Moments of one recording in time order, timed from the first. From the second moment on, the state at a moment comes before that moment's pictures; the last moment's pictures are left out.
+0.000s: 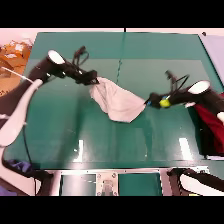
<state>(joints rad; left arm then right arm) -0.22 -1.71 1.61 0.82 -1.12 -1.32 -0.04 -1.23 0.94 -0.85 1.07 1.34</state>
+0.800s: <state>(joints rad) -0.21 -1.06 1.84 0.97 -1.44 -1.30 -0.13 -0.72 1.45 -0.83 1.27 1.43</state>
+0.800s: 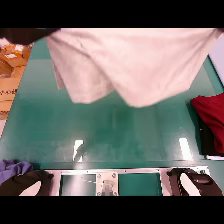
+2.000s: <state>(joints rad) 0.01 -1.17 0.77 0.94 -1.45 -1.26 -0.06 -0.96 0.59 -0.93 0.97 1.40</state>
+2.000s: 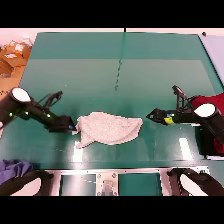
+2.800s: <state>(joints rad) -0.21 -1.18 0.49 0.85 -1.02 -1.36 -0.18 -1.20 0.61 -0.62 0.98 1.14</state>
